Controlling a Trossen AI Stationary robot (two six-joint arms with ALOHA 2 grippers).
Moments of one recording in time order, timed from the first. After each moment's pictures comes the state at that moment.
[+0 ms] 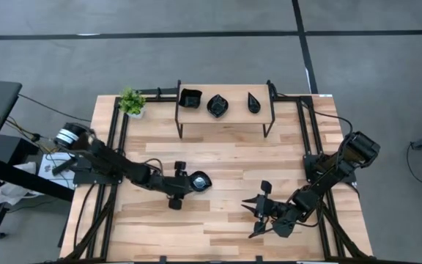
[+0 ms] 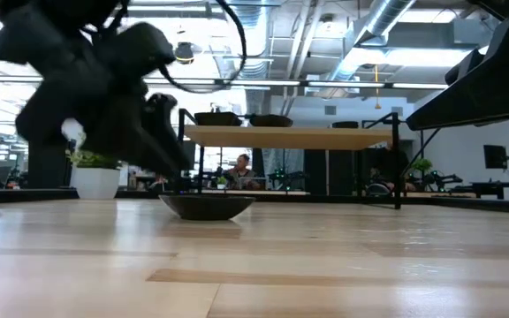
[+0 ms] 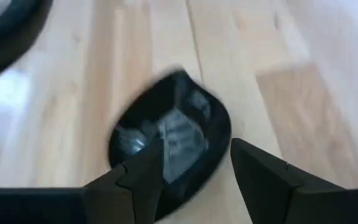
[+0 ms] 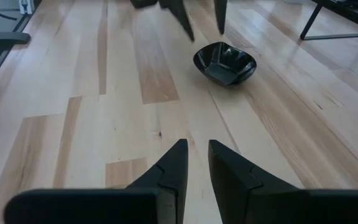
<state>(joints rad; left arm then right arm) -0.41 1.74 0.61 0.19 -0.38 0.06 0.80 1.58 0.64 0.22 0.89 0.62</state>
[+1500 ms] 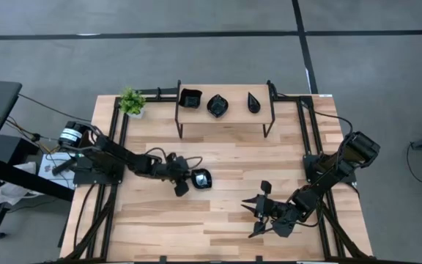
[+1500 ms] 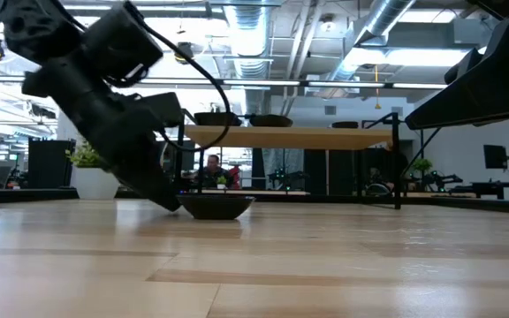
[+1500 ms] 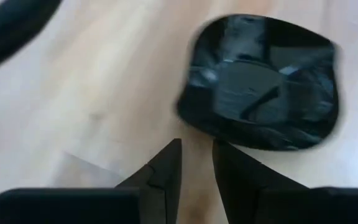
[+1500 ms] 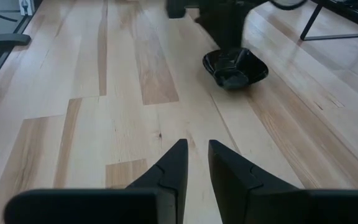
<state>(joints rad) -0.23 1.76 0.52 0.22 -0.28 -0.46 0.80 1.58 0.64 0.23 0.89 0.62</state>
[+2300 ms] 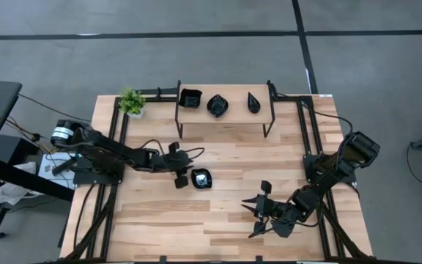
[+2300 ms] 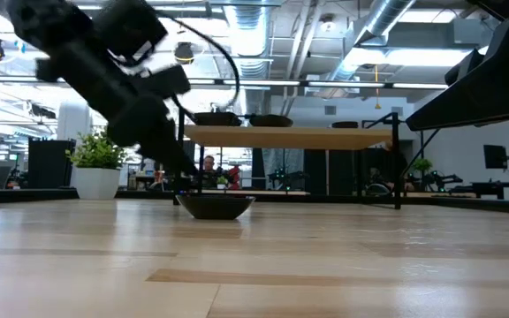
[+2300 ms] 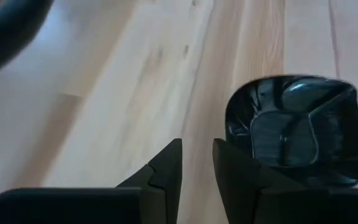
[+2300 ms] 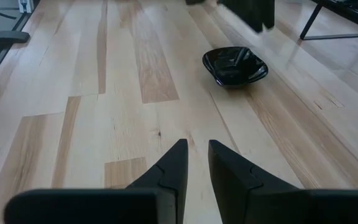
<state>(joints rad) -0.14 1.67 0.54 0.24 -0.34 -0.11 0.80 1.58 0.64 0.22 0.89 0.62</state>
